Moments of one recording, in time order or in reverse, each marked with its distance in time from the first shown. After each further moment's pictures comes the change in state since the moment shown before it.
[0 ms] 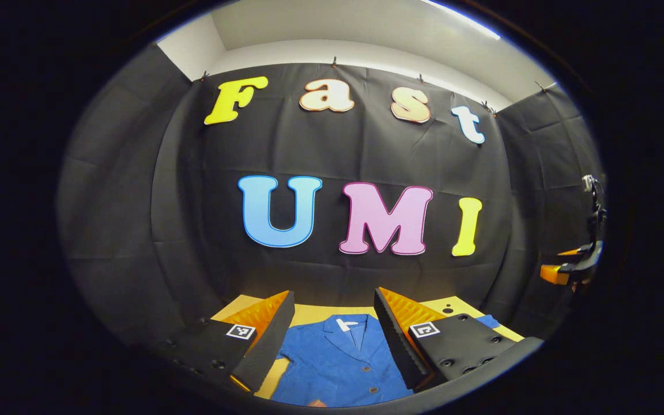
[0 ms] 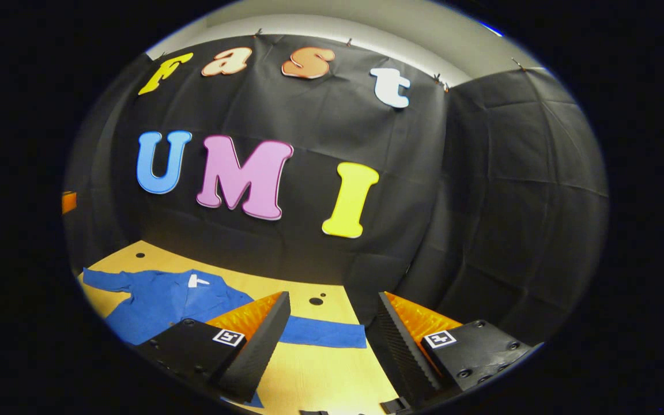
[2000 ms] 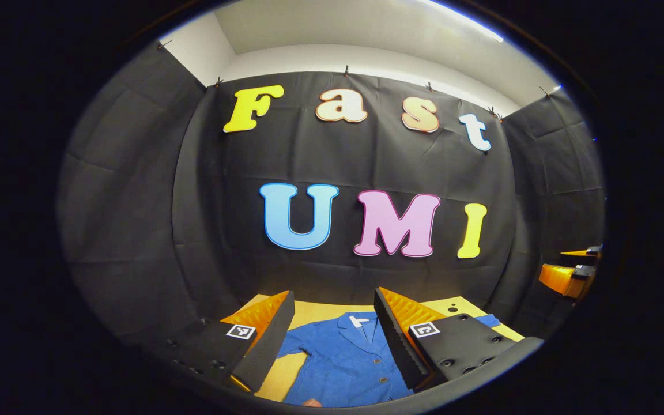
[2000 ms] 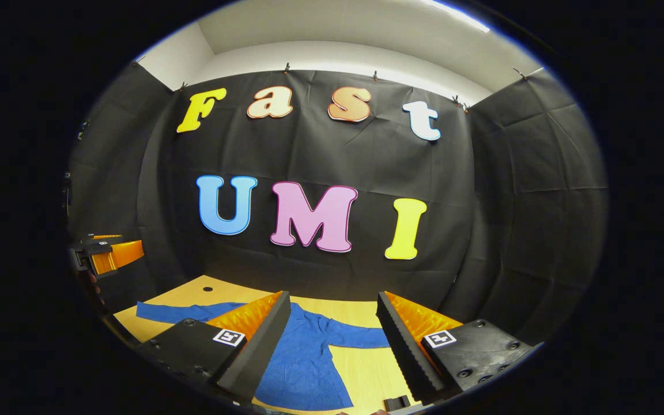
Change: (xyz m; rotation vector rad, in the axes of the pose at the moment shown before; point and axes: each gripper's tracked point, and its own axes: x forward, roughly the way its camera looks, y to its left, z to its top) left arm -0.076 0.044 0.012 -0.027 -0.009 0.039; right arm -0.165 0.161 0.078 0.078 -0.178 0.178
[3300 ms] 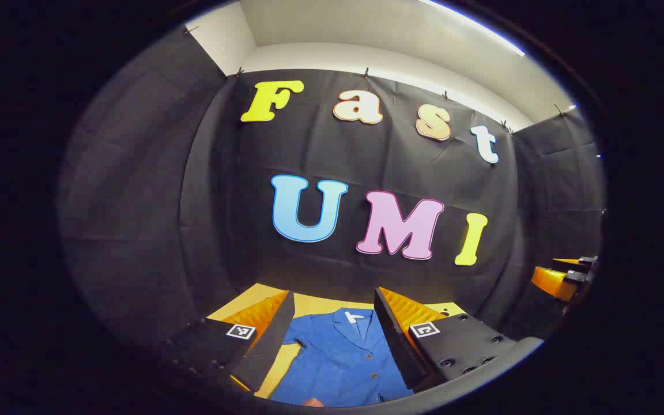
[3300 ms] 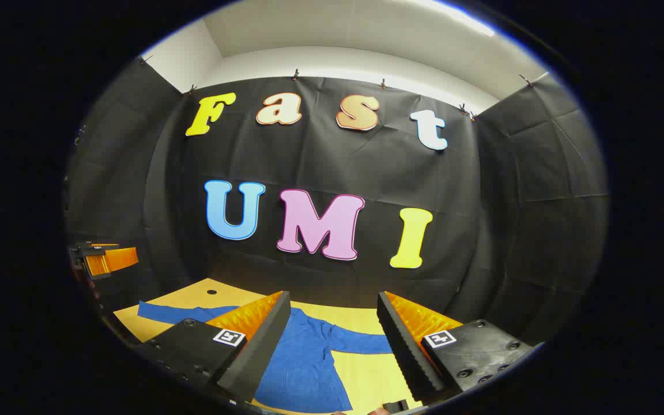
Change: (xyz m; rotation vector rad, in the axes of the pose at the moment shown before) left arm -0.020 0.014 -0.012 -0.073 0.012 -0.011; right arm -0.004 0.003 0.007 -0.021 -0.039 0.009
